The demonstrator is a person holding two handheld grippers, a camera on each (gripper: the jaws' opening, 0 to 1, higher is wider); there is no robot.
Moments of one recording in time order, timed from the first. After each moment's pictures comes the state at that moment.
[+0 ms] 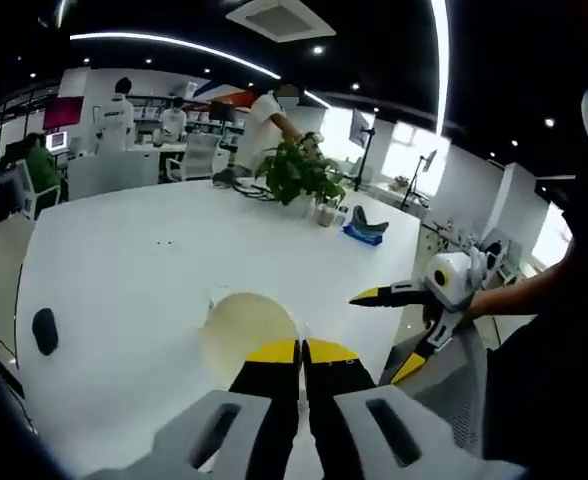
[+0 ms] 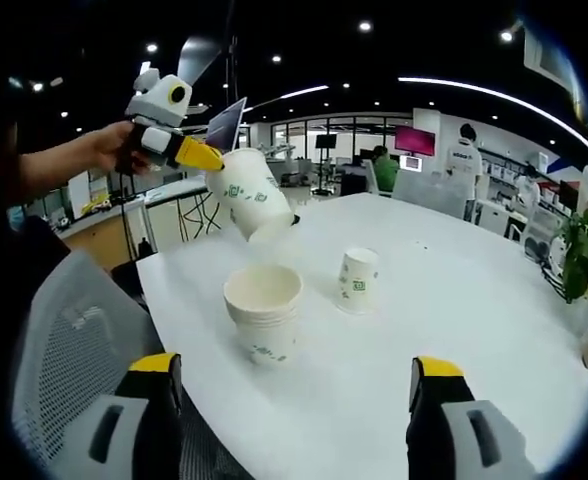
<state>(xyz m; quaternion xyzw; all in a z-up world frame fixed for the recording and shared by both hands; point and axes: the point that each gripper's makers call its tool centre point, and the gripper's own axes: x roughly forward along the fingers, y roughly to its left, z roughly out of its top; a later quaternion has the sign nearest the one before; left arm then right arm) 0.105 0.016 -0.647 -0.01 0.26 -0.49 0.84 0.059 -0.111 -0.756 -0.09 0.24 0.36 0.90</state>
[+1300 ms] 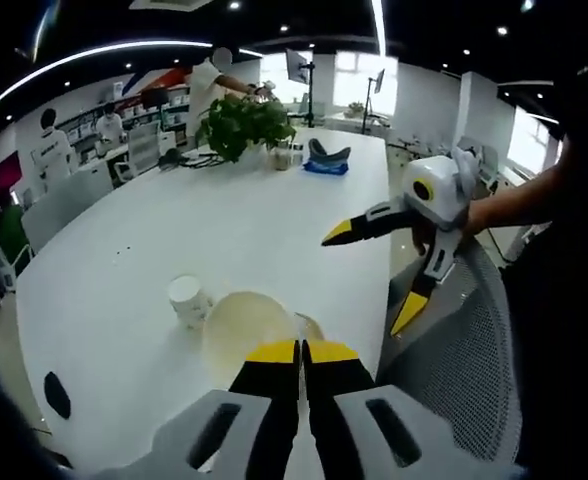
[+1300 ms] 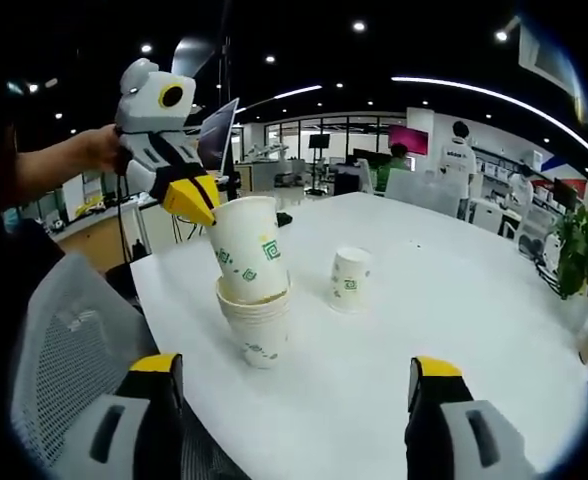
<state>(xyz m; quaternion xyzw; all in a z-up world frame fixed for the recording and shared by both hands) 0.085 -0.017 -0.688 0.17 0.28 -0.55 0.77 0.062 -0.115 -0.754 -0.09 0.24 0.35 0.90</state>
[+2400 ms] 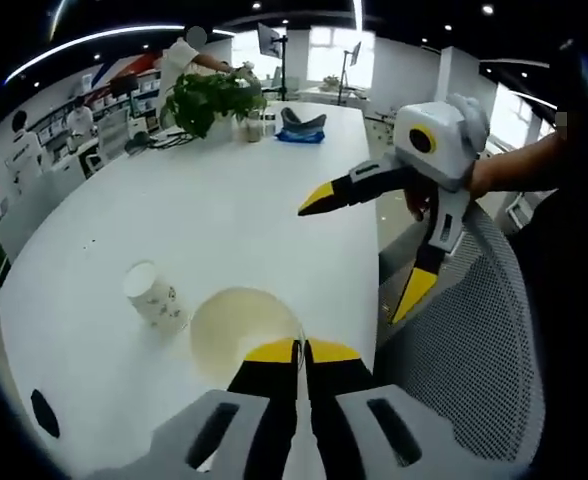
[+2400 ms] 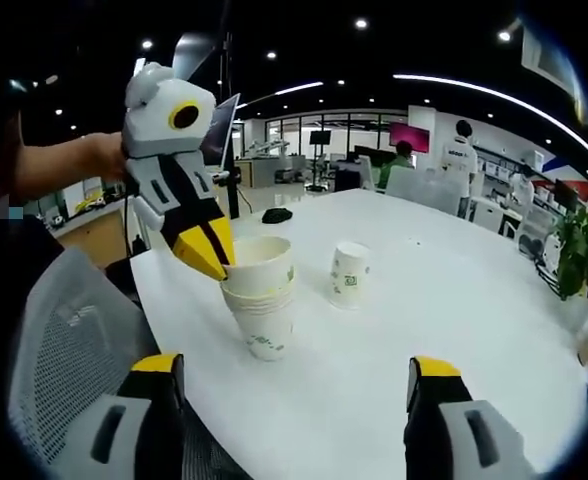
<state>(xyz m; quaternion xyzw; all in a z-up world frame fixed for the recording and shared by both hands) 0.080 -0.043 -0.740 0.20 0.31 -0.58 0.73 0.061 -0.117 -0.758 -0.10 0.24 0.35 0.90</state>
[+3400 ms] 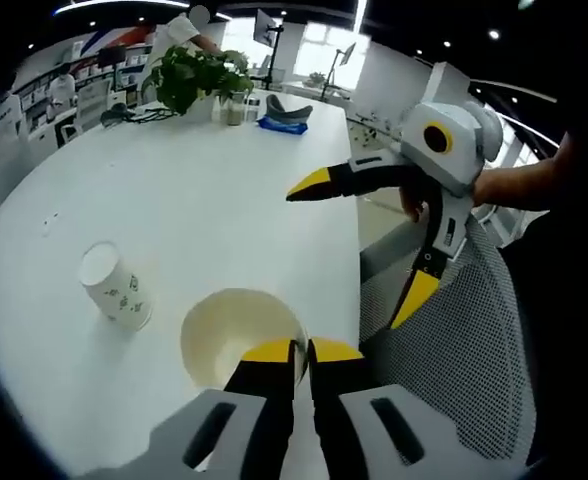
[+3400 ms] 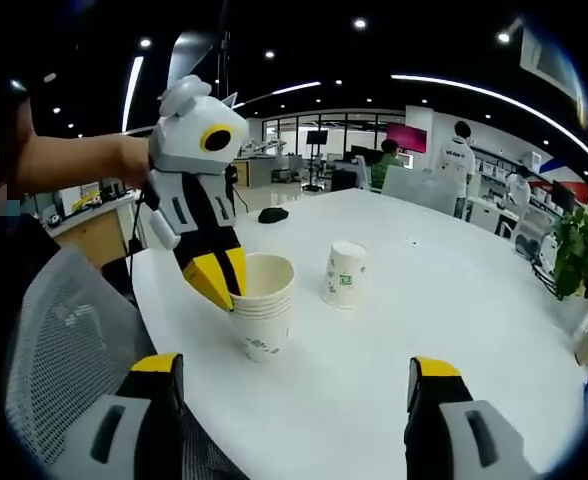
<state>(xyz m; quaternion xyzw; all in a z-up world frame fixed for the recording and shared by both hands) 0.075 -0.060 -0.760 0.15 0.37 -0.62 0.68 0.063 -0.120 -0.759 -0.10 0.24 0.34 0.90</state>
